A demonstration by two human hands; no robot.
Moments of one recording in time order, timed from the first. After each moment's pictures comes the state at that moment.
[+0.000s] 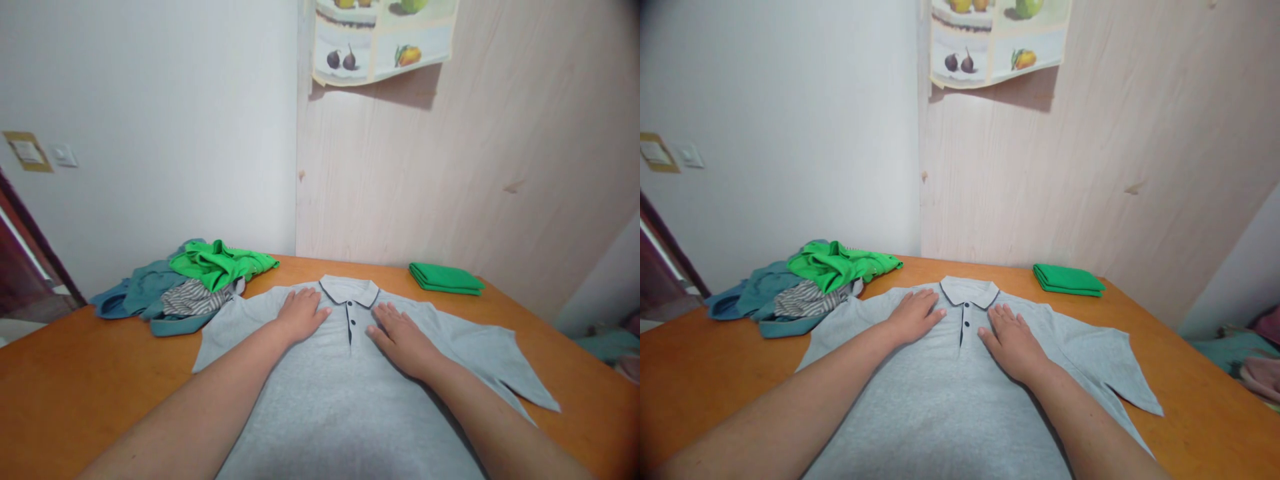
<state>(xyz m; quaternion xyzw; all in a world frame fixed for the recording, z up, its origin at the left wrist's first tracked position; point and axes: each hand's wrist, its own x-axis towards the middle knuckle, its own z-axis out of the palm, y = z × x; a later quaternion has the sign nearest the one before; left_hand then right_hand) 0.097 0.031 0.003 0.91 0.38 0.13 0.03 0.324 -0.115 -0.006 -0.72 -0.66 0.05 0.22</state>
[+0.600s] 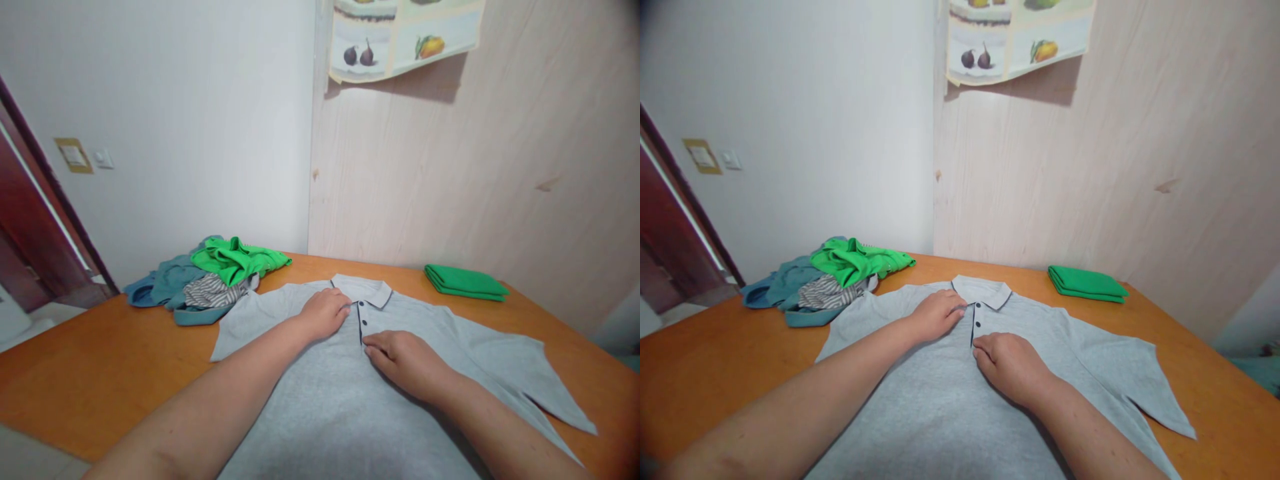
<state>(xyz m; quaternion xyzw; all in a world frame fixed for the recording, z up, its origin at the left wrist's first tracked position) 0.112 0.021 0.010 0.94 0.26 0.20 0.03 0.276 -0.138 0.036 -0.63 -0.76 0.09 0.13</state>
